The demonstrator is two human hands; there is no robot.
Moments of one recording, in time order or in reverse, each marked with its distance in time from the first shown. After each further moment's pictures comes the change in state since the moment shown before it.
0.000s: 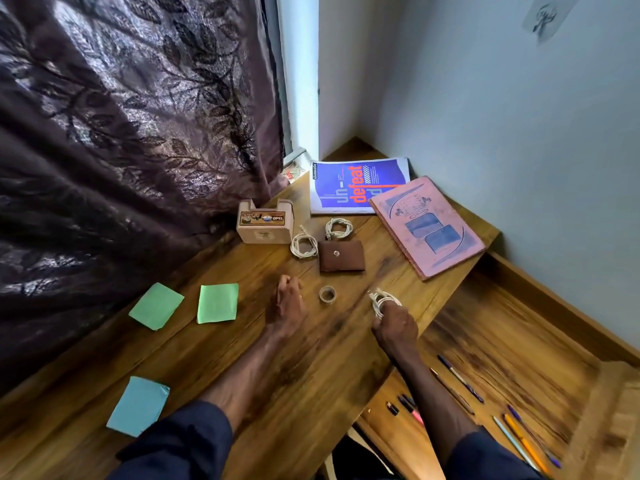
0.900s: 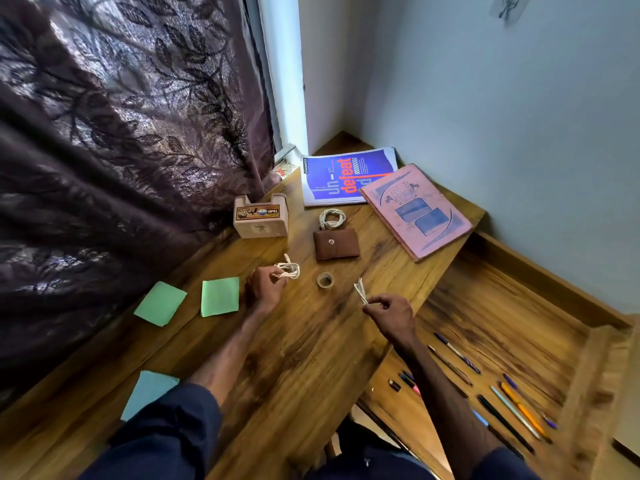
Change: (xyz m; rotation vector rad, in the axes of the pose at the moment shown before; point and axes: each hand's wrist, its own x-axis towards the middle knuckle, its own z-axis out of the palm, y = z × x) left_hand 0.014 -0.036 -0.024 -0.302 0.058 -0.248; right_hand -0.044 -0.014 -0.035 0.592 -0.138 0.166
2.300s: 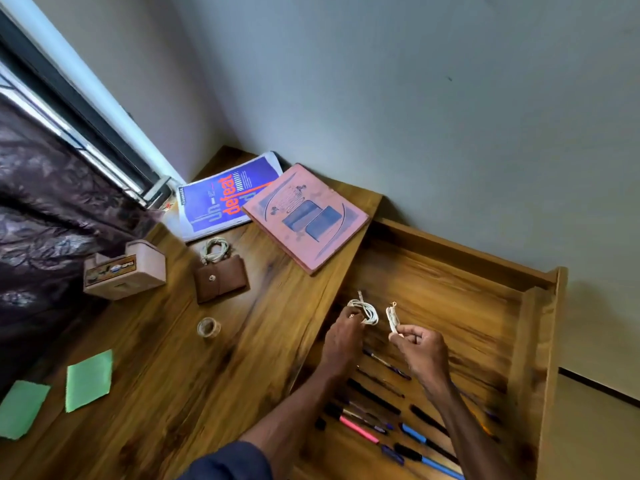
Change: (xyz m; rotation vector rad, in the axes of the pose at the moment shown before) left_hand -0.178 0.183 0.292 0.343 -0.488 0.669; right_hand 0.050 0.212 -0.174 0.364 0.269 0.295
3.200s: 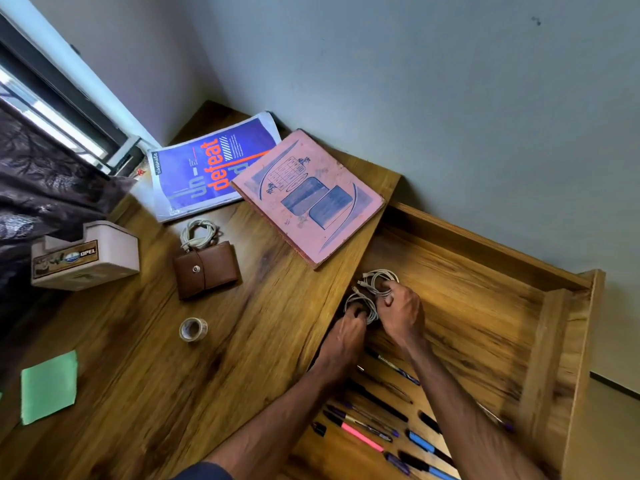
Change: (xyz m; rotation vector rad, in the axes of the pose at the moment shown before) left_hand 0.029 -0.052 0.032 0.025 -0.193 0.070; right_hand 0.094 -0.018 0.082 -0.649 0.066 -0.312
